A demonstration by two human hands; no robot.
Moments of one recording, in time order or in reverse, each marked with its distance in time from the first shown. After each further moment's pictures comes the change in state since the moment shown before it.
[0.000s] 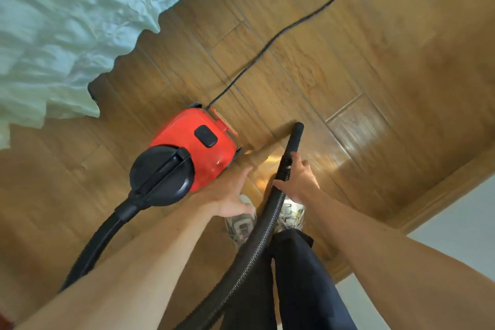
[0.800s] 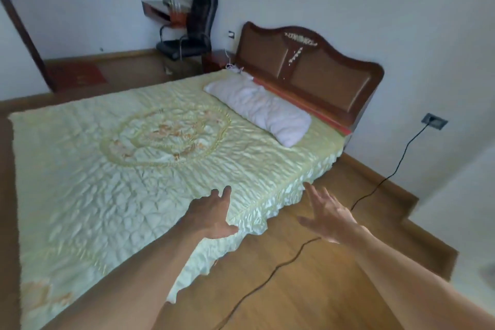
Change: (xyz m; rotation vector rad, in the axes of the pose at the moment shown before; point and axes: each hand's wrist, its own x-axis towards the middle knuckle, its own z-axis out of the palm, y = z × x) left_hand -0.483 0.314 -0.392 0.546 0.889 0.130; right_hand -0.492 -0.276 -0.496 -0.513 0.788 -0.418
